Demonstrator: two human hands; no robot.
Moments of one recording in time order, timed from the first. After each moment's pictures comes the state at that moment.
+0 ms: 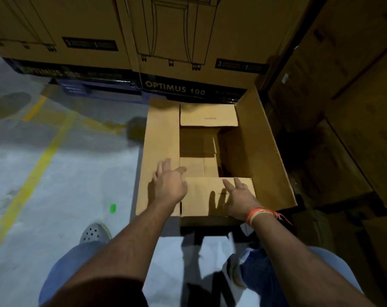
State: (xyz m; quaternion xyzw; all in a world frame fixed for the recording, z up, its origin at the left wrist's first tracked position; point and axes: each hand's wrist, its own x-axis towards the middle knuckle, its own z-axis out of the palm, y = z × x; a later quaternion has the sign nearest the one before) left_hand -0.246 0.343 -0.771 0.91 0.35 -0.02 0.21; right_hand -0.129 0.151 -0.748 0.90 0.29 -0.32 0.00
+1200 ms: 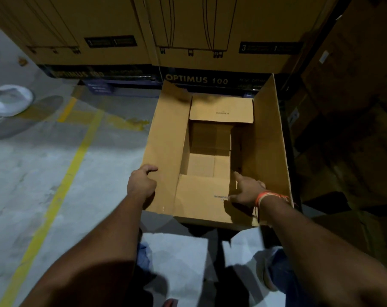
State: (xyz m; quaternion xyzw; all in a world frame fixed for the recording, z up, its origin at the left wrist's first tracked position) left_hand -0.322 0.461 -0.794 0.77 0.54 -0.01 0.35; right_hand -0.110 0.205 -0.793 0.87 0.30 -0.40 -0.04
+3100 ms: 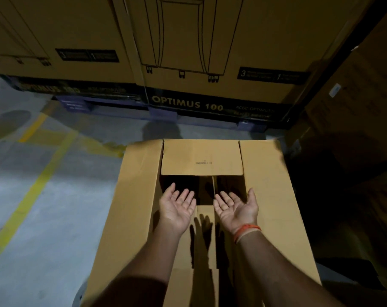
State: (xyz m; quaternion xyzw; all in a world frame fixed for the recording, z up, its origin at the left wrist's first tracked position) left_hand -0.141 0.436 -0.866 0.05 0.45 0.19 0.87; right_hand -0.036 0.311 -0.863 0.33 -0.31 -0.39 -0.80
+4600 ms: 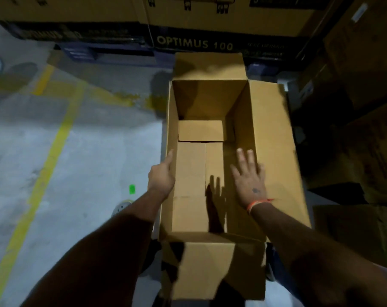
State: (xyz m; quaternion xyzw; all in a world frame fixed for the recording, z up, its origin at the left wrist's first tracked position) left_hand -0.277 0.420 -0.855 0.83 0.45 -0.08 0.31; right_hand -0.124 0.213 -0.866 0.90 0.41 -0.14 0.09
